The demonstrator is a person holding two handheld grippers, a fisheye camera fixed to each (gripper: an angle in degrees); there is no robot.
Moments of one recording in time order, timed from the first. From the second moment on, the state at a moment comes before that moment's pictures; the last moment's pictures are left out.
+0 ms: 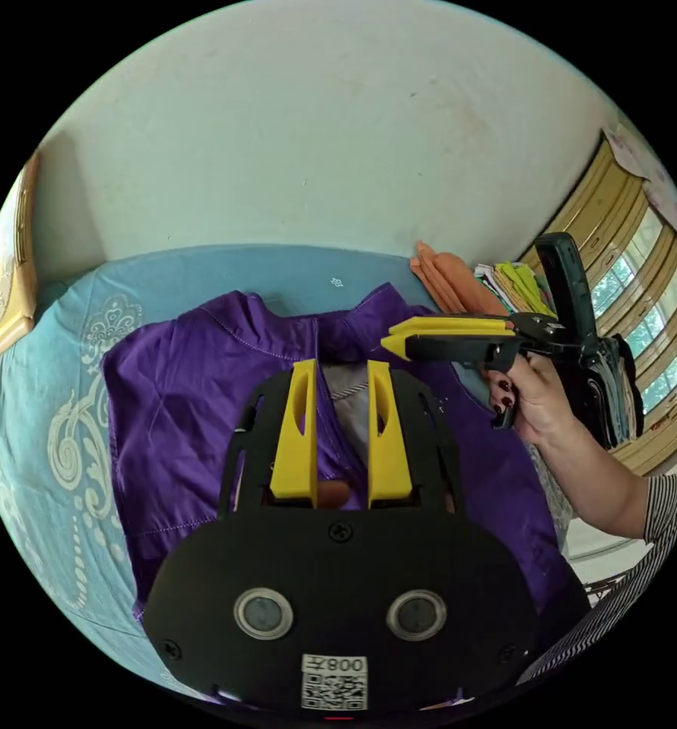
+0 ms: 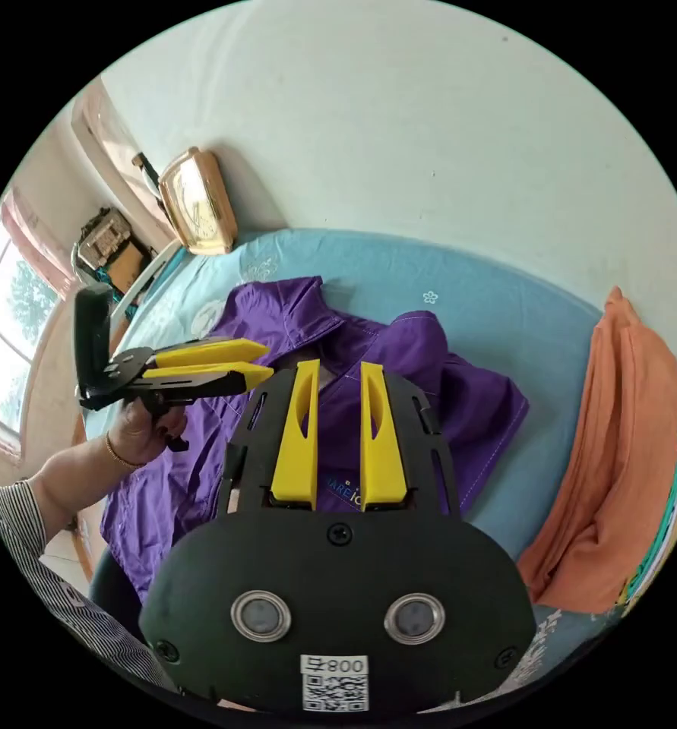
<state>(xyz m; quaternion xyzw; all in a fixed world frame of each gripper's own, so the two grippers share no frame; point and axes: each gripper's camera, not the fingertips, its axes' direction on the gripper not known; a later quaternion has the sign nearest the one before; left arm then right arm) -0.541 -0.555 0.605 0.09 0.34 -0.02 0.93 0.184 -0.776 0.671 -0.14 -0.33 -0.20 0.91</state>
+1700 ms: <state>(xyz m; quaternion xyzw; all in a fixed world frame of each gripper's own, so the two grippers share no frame) -0.516 -0.520 0.656 0.13 0.35 -0.08 0.92 0.197 -0.718 0.695 0.02 -0.51 0.02 0.86</state>
